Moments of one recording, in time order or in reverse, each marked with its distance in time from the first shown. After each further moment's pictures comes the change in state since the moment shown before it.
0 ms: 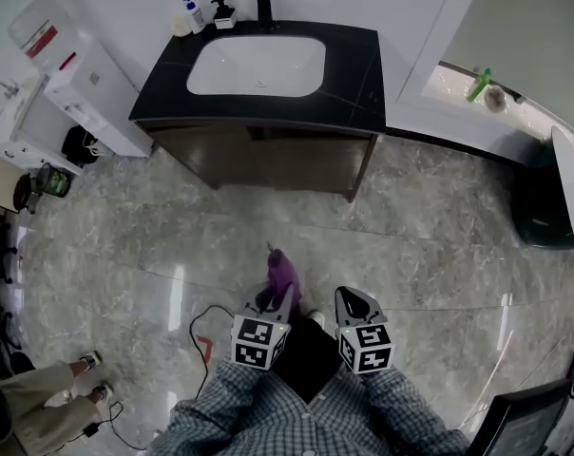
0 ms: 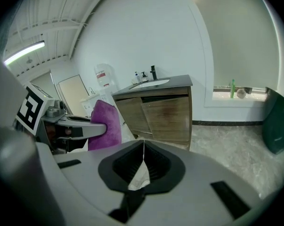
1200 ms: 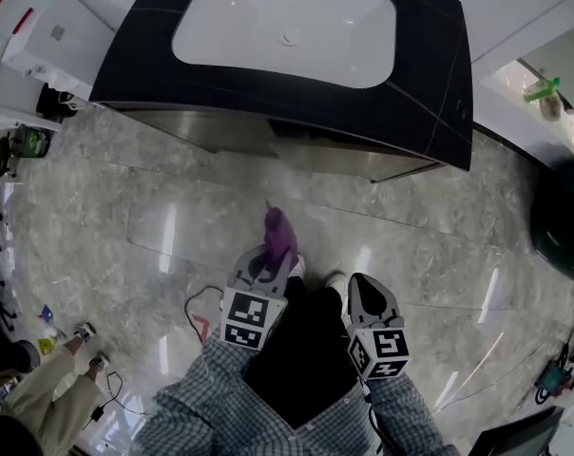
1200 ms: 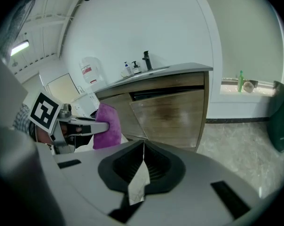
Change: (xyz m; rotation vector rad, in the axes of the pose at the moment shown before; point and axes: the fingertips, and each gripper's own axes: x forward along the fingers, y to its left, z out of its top) left arm 0.161 0.201 0.049 -0.033 0.048 0.004; right arm 0.206 -0.036 0.075 0.058 0.058 -0.032
